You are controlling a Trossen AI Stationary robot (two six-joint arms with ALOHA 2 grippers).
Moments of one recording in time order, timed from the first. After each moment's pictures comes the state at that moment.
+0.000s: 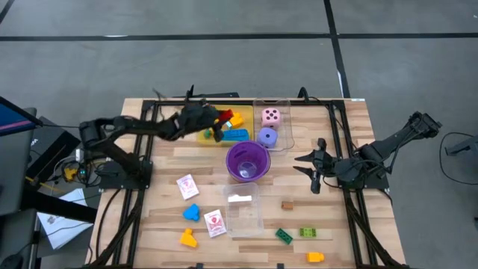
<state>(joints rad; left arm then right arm) 0.48 1.52 0.70 0.49 -0.10 0.20 0.52 0.77 0.63 -0.42 0.72 0.31</state>
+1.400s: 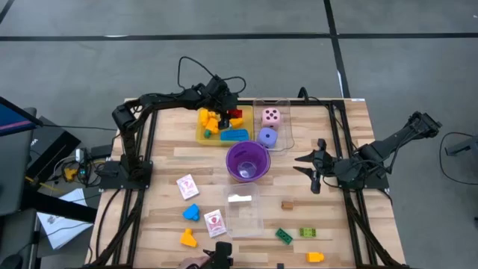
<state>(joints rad) 0.65 1.91 1.30 -0.22 0.31 0.61 0.52 0.77 0.63 -0.42 0.71 0.34</state>
